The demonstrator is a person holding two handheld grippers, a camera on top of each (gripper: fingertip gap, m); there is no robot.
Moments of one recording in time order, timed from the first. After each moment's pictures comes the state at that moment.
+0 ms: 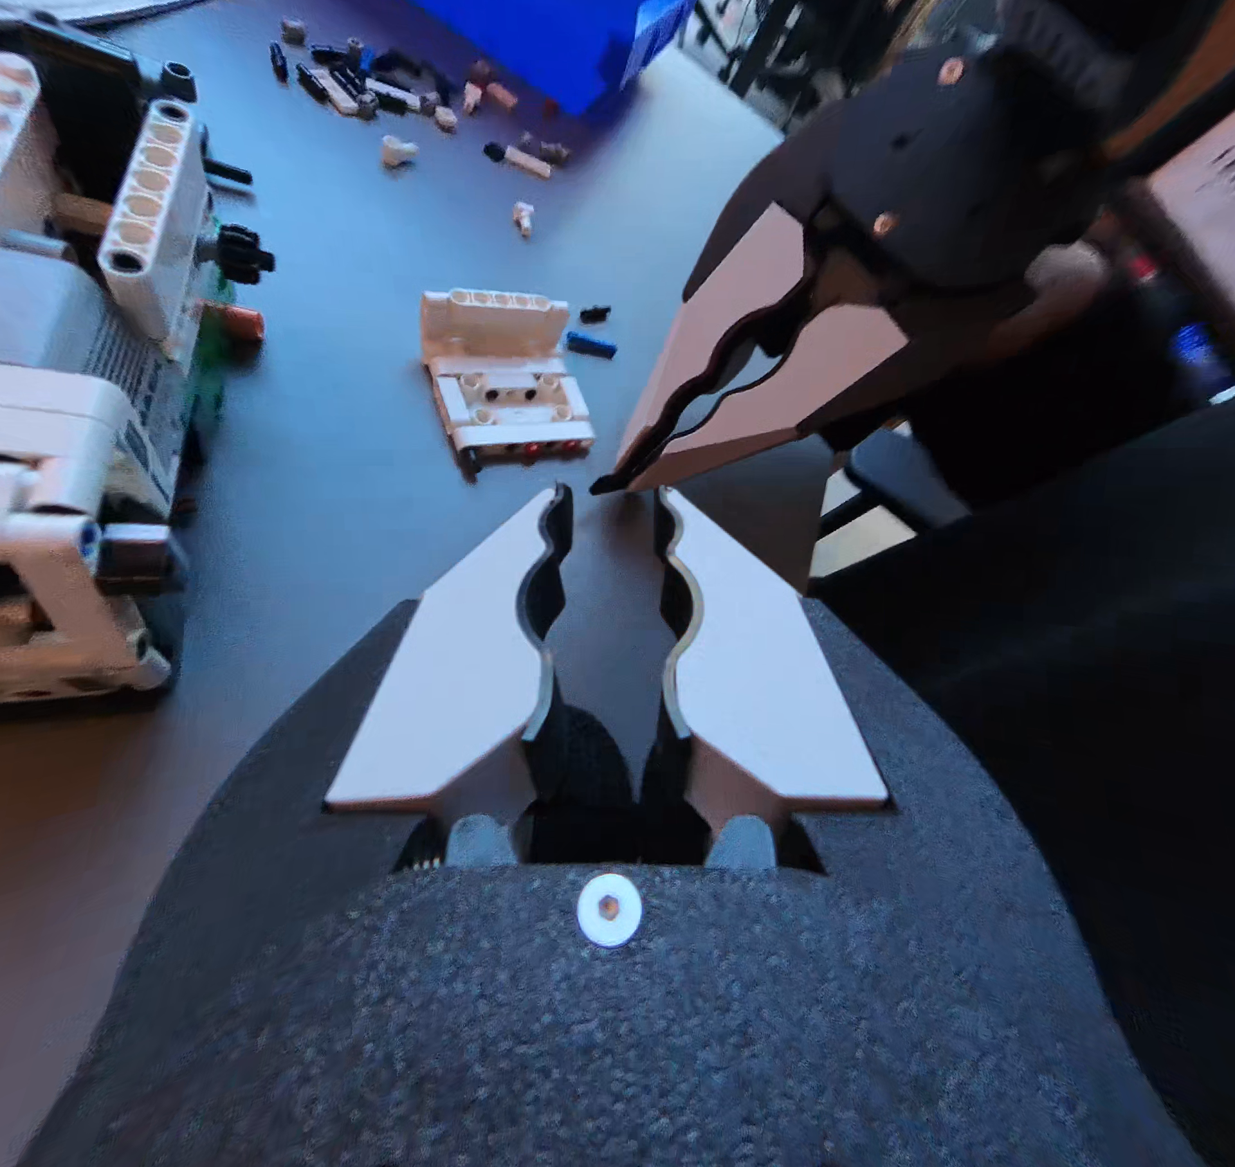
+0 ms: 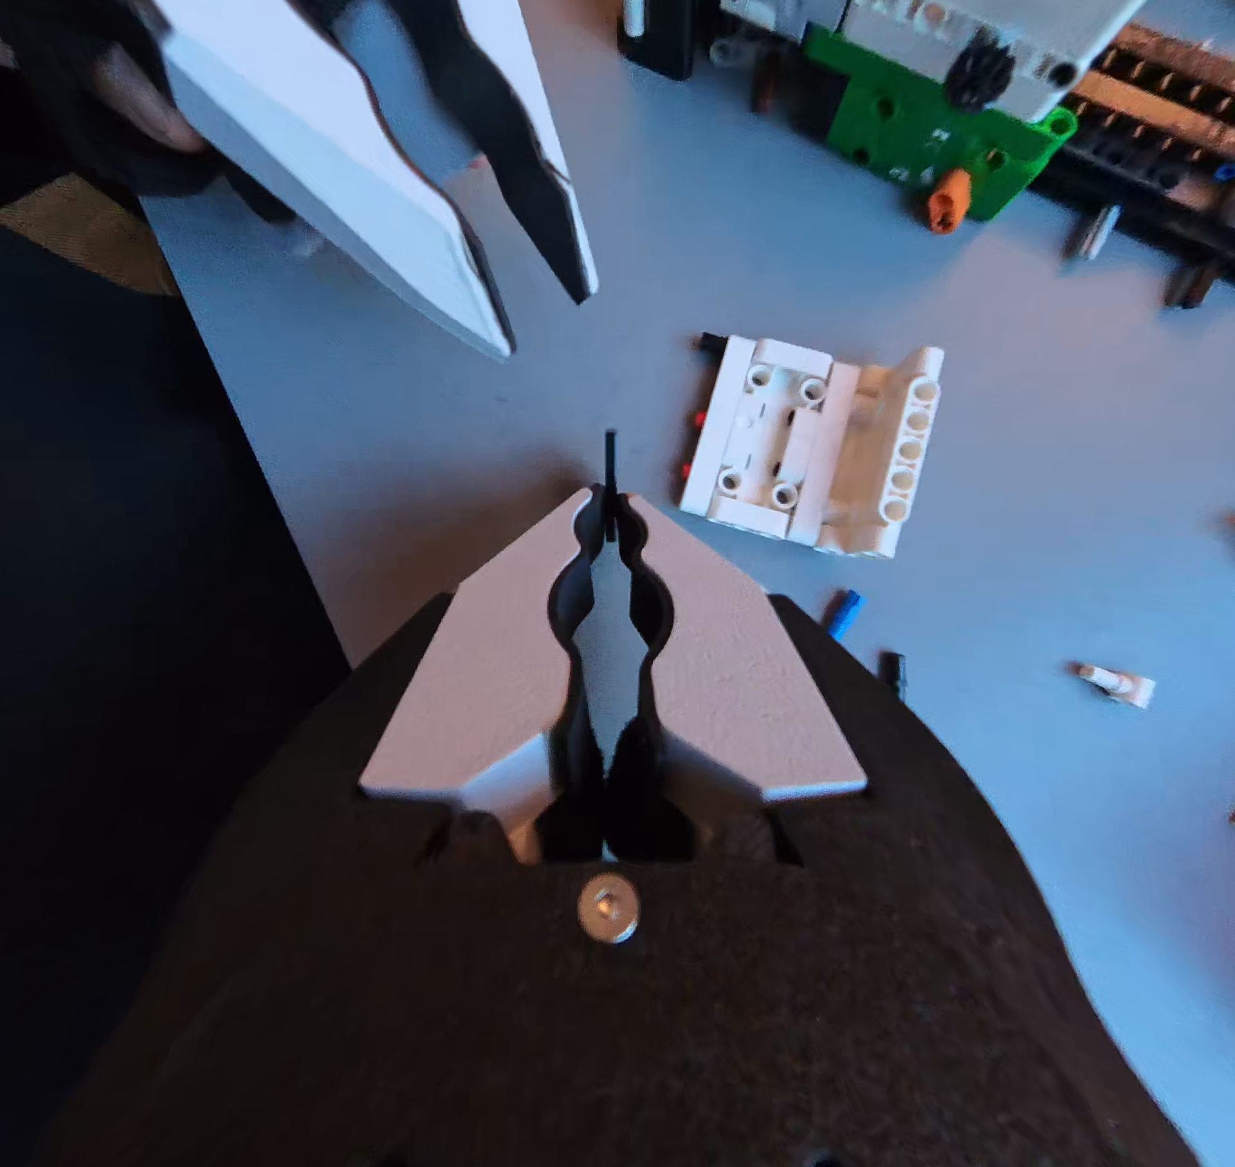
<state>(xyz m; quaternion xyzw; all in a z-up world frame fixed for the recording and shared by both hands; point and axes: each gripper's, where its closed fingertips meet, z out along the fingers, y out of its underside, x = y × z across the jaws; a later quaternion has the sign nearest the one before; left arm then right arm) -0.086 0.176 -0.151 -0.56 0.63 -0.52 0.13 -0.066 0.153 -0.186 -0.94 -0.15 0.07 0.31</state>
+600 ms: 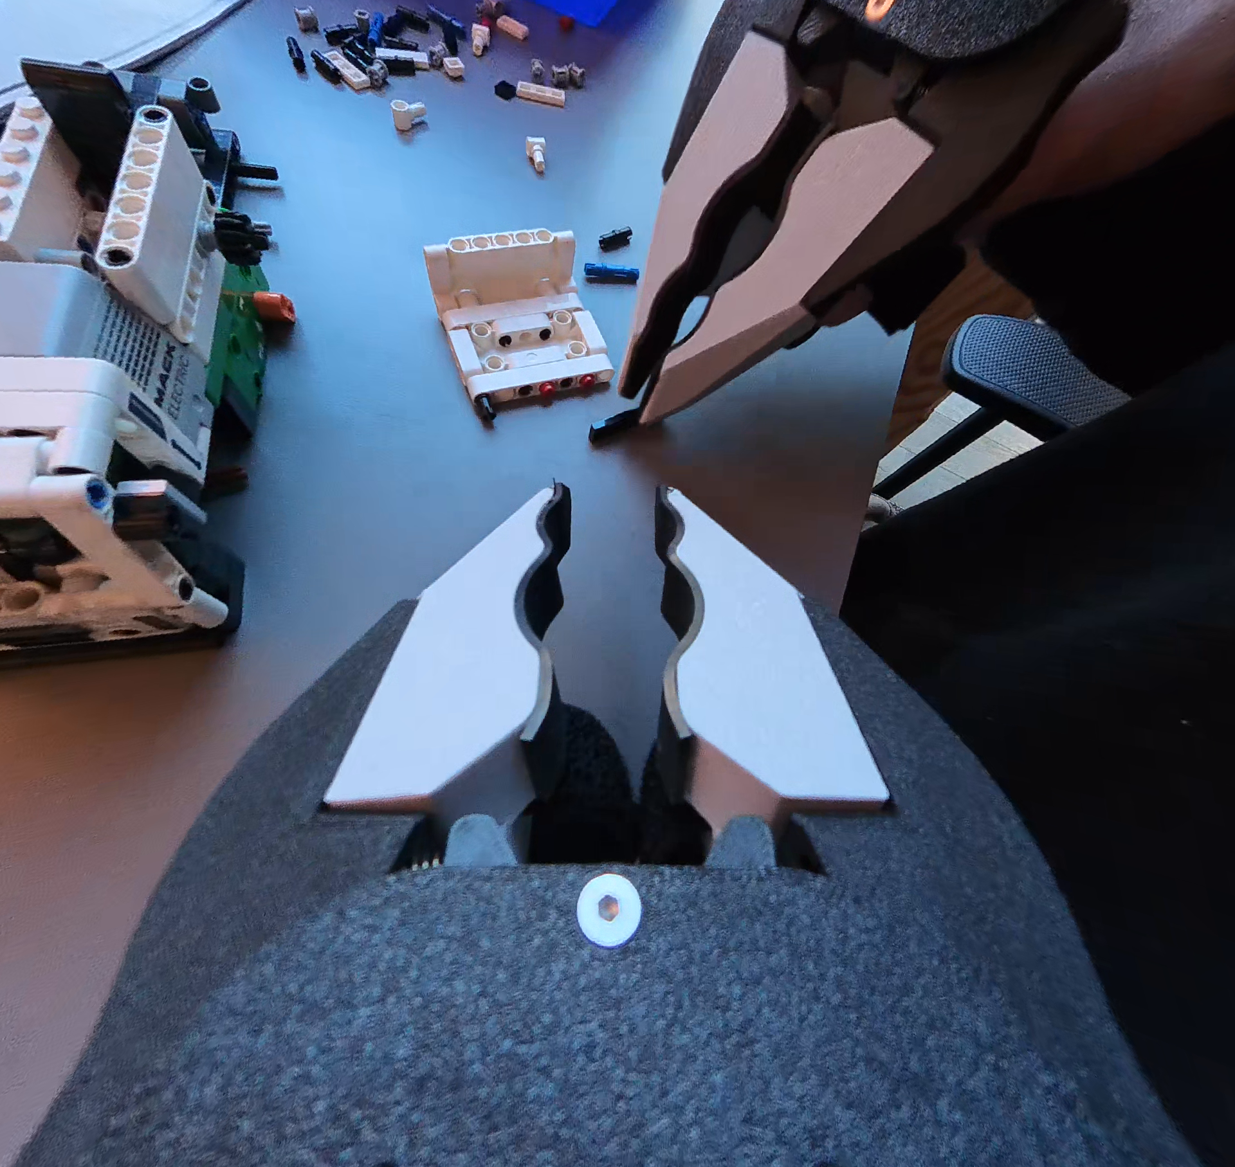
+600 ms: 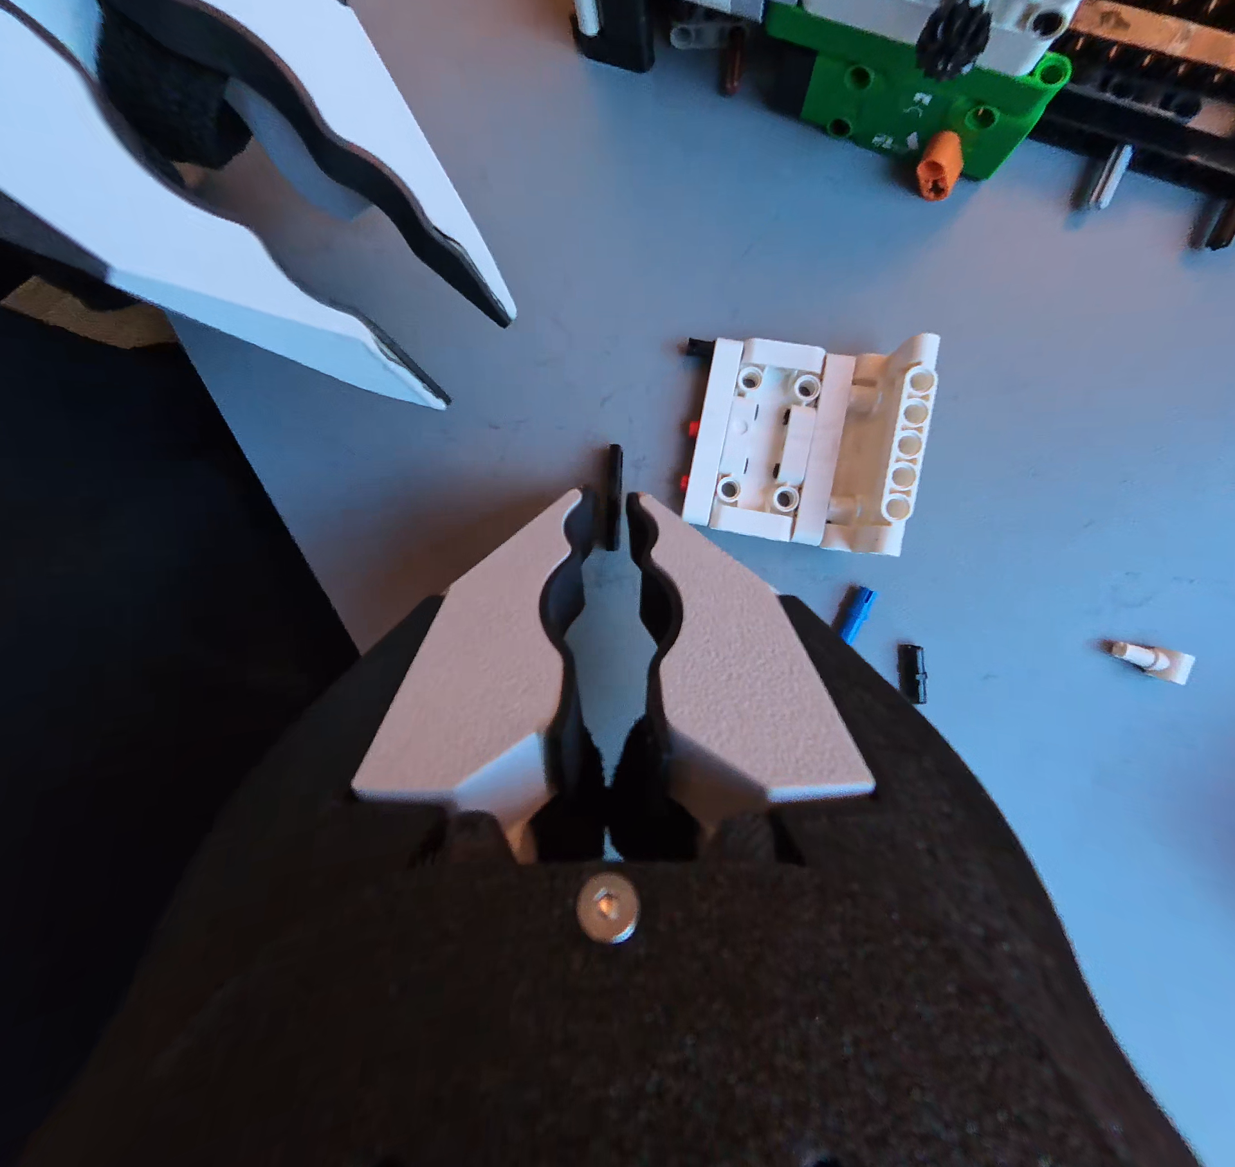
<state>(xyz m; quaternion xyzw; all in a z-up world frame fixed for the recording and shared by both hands) -0.104 0.179 -0.165 -0.54 0.69 -0.44 0.20 -0.067 0.158 -0.184 -0.95 -0.09 0.09 0.28</state>
